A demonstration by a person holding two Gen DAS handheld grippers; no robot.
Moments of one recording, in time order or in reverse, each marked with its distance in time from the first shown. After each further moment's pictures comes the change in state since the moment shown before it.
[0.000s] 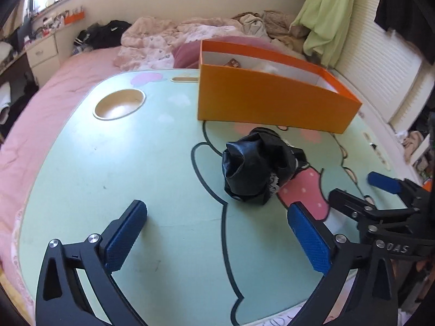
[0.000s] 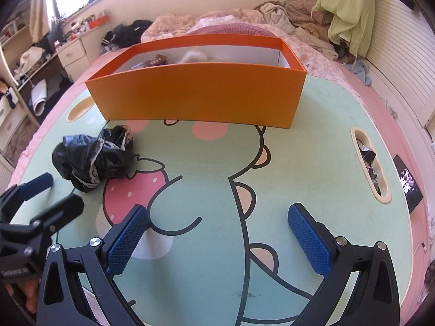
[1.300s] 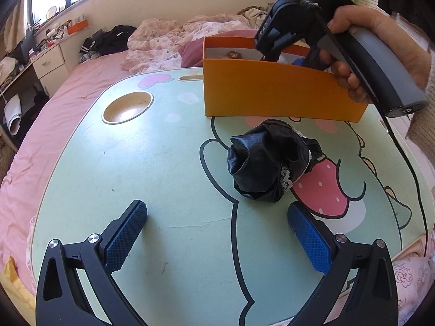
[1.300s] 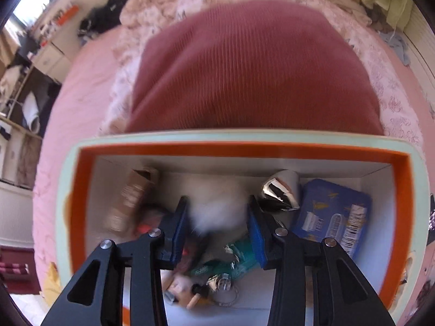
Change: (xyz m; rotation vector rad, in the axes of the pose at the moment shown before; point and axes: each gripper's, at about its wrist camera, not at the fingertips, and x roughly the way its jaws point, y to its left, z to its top) left arm 0.002 -0.010 0.002 0.028 0.015 0.076; right arm 0.127 0.022 0.204 0.119 0.304 0.087
